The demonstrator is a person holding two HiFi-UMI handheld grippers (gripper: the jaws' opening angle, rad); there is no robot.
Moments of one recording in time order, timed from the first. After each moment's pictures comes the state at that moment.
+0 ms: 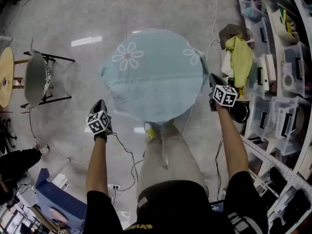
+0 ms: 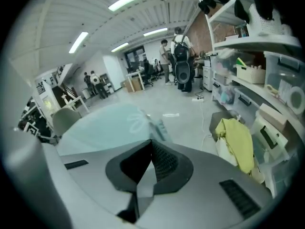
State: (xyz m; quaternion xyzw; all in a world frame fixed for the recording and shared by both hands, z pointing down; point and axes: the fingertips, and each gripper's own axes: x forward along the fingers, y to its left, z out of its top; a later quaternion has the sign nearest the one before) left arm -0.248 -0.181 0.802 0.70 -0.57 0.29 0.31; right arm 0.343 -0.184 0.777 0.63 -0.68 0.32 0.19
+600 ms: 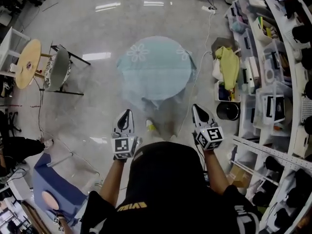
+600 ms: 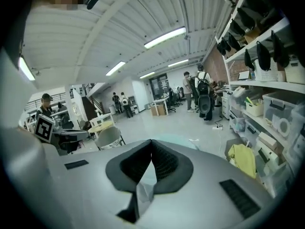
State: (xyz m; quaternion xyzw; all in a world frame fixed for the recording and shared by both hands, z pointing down) left arm -0.121 0.084 0.443 0.84 -0.51 0.16 0.09; right arm 0.159 0.115 0.440 0.58 -0.78 0.20 0.09
